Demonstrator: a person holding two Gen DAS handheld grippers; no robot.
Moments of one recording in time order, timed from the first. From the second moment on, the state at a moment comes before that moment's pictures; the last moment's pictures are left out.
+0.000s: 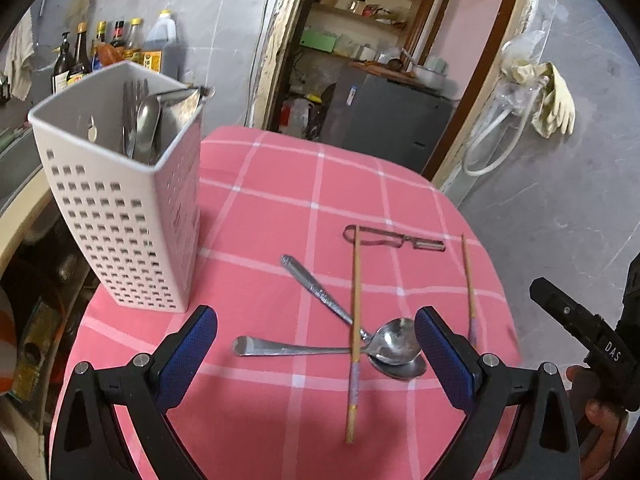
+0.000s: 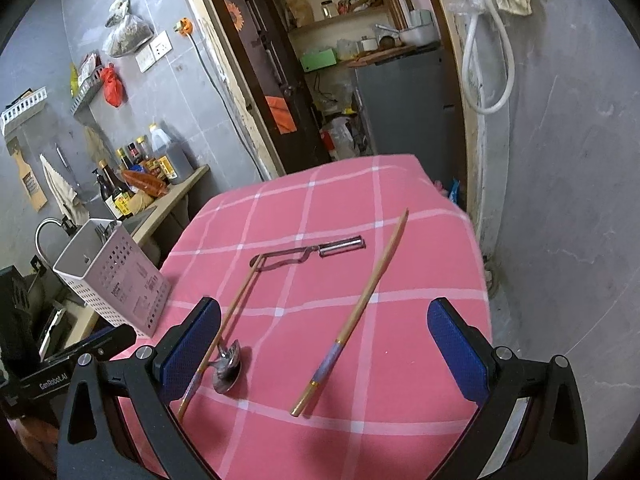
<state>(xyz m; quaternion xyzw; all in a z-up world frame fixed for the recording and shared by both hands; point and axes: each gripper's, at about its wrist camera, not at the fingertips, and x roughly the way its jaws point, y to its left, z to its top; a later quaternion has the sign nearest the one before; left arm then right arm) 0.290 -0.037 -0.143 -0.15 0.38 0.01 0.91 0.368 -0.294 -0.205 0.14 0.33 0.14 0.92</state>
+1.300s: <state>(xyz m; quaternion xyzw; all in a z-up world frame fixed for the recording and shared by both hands) 0.302 -0.020 -0.203 -0.22 0.45 0.06 0.86 0.463 -0.201 -0.289 0.20 0.50 0.28 0.79</state>
